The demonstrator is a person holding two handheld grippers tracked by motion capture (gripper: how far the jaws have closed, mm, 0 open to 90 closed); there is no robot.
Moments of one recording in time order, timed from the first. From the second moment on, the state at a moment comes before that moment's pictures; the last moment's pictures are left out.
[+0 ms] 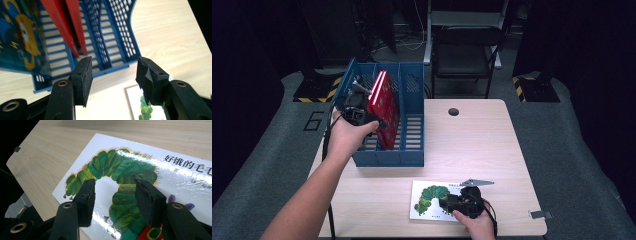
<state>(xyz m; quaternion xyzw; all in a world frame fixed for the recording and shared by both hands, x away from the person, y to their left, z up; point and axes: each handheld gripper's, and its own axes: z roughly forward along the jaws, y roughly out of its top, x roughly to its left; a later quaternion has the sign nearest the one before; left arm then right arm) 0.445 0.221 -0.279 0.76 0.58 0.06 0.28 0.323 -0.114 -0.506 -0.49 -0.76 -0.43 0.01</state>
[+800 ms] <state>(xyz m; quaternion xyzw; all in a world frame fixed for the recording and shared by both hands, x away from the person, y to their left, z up) 0.383 0.211 -0.339 0.80 0.52 0.05 0.30 0.323 -0.118 -0.501 -0.49 -0.76 -0.42 0.00</state>
